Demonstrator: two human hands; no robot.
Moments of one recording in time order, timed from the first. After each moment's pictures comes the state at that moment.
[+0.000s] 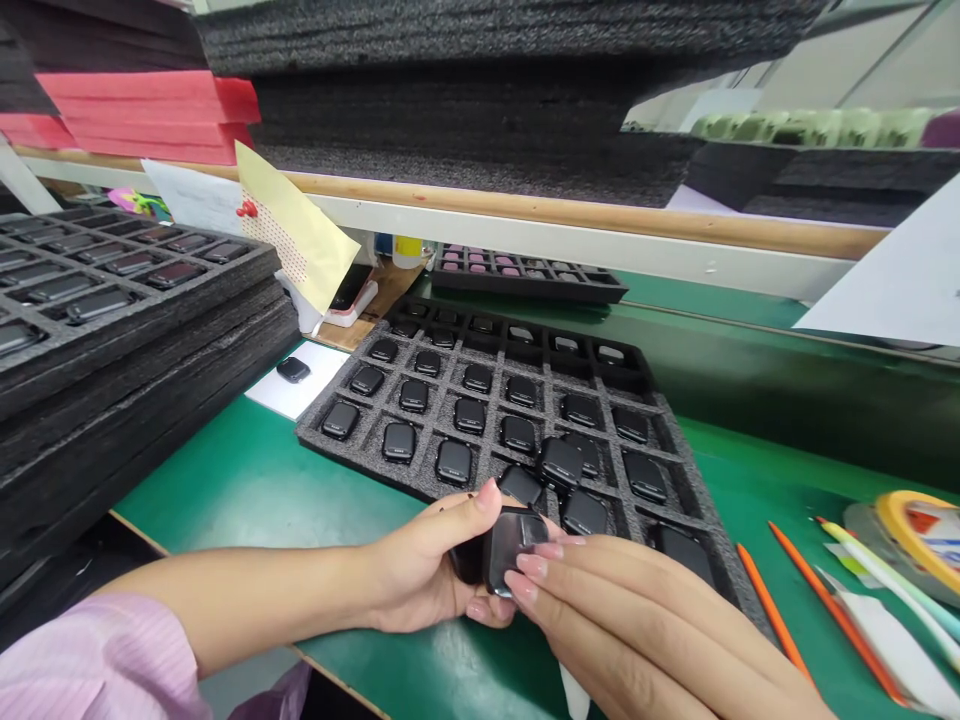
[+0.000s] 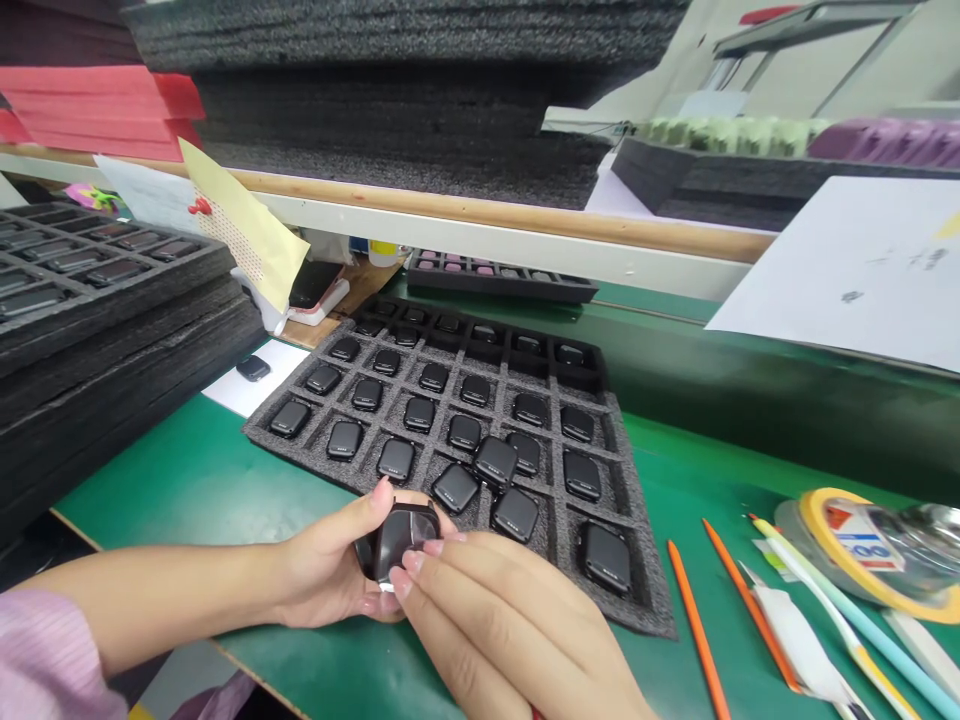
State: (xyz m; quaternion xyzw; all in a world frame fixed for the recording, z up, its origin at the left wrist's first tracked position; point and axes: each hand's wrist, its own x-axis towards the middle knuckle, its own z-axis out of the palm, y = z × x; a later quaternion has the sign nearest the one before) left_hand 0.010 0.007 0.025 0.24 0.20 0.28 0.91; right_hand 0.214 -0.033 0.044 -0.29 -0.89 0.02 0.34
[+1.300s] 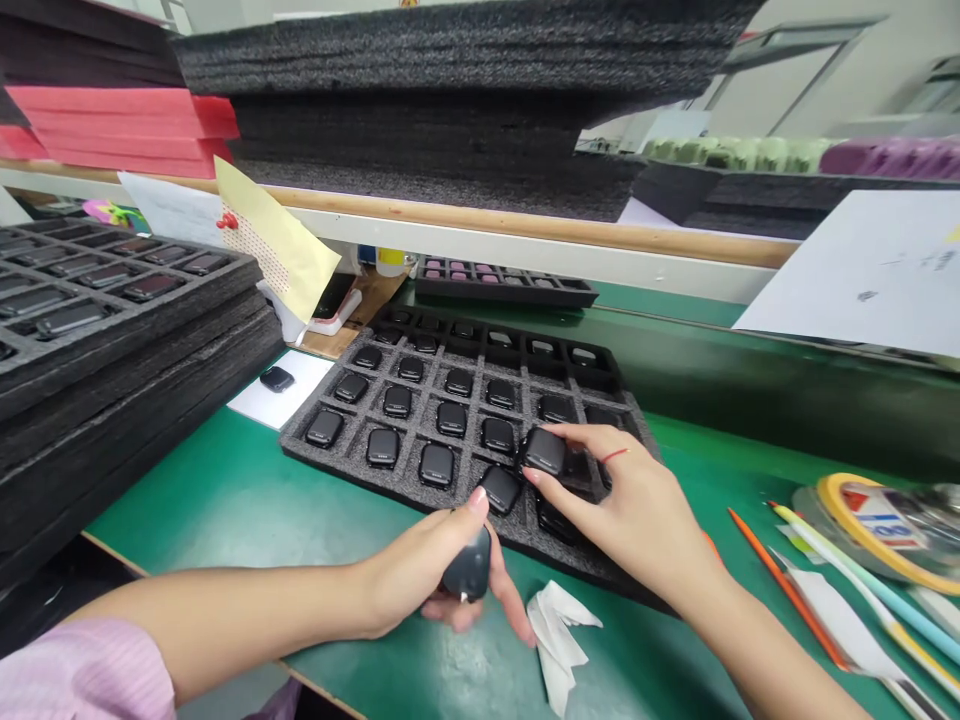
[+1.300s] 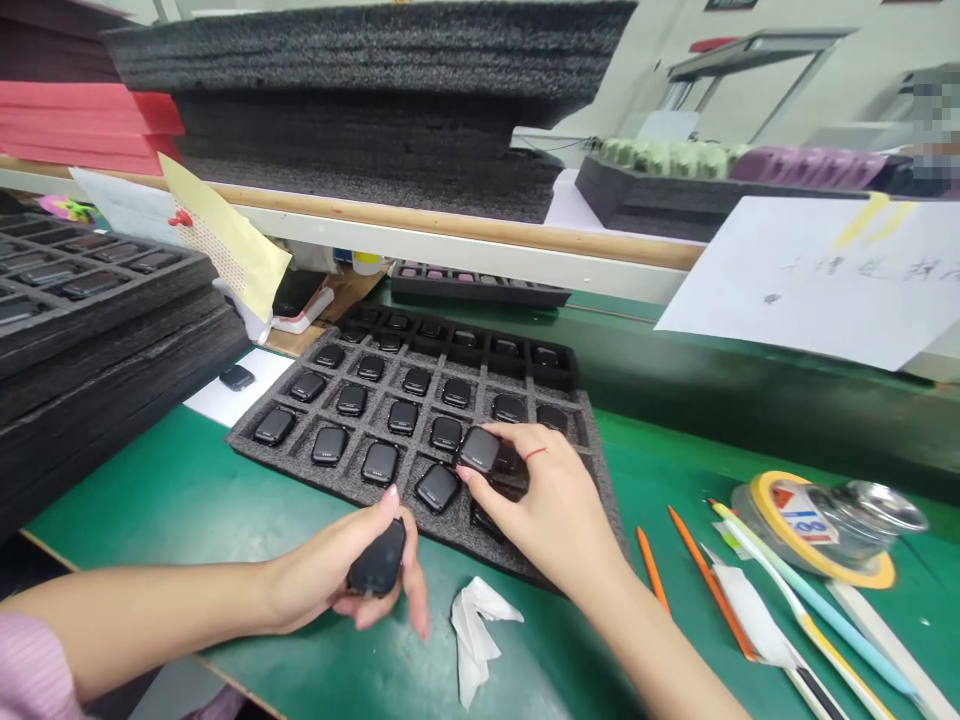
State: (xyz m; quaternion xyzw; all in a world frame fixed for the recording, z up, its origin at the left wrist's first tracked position) left_hand 0.016 0.004 0.017 0.43 0.32 0.23 0.82; right_hand 0.242 0.045 0.007 -0.55 -0.76 0.00 0.33
